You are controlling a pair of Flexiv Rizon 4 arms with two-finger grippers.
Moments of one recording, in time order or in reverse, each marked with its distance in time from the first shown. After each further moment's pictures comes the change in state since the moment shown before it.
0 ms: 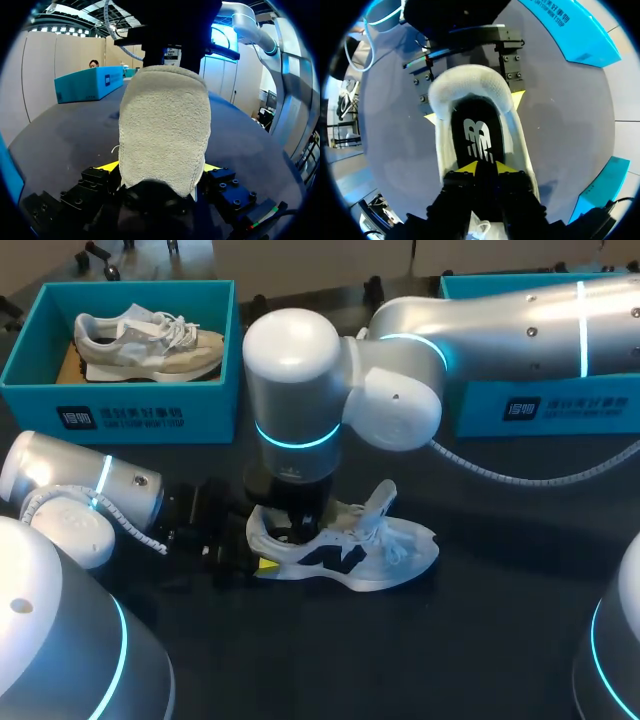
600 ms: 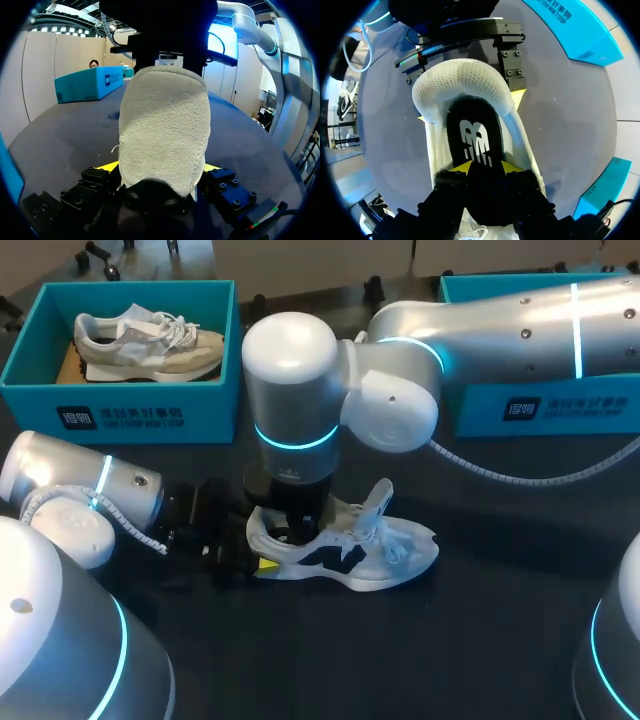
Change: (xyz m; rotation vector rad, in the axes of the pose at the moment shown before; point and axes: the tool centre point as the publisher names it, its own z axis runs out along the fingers) left arm 0.000 0.000 0.000 0.000 0.000 0.000; right arm -0.002 0.002 0.005 0.005 0.003 0.000
